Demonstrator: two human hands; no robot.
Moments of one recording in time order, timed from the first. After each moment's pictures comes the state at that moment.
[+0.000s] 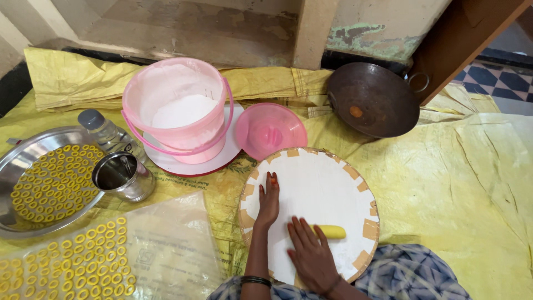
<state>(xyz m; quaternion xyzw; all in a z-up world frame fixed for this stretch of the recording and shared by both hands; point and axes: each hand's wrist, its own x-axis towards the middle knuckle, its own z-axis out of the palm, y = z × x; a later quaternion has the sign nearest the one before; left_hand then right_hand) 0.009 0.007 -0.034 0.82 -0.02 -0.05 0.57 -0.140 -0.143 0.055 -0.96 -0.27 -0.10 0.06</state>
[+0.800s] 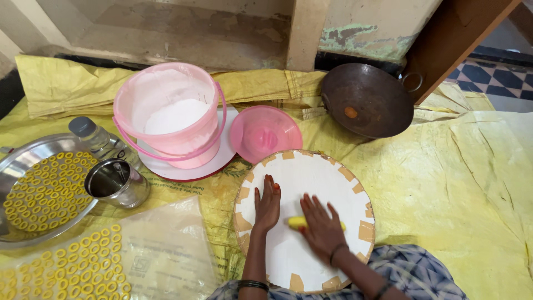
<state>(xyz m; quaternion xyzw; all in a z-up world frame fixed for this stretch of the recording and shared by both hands) 0.000 0.001 0.007 0.85 0.00 -0.07 0.53 -0.072 -0.190 0.045 -0.98 -0.21 -0.02 0.01</state>
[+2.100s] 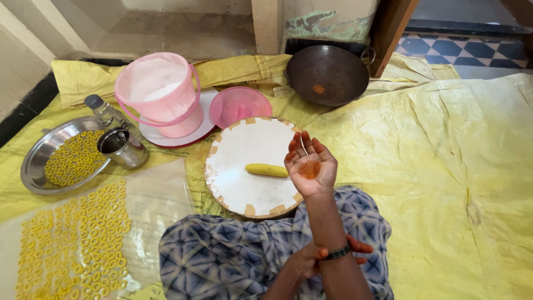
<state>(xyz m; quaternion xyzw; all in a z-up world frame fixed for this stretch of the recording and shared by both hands) -0.298 -0.213 0.126 0.18 -0.20 -0.42 0.87 -0.150 -0.270 0.217 -0.04 0.06 0.11 0.99</state>
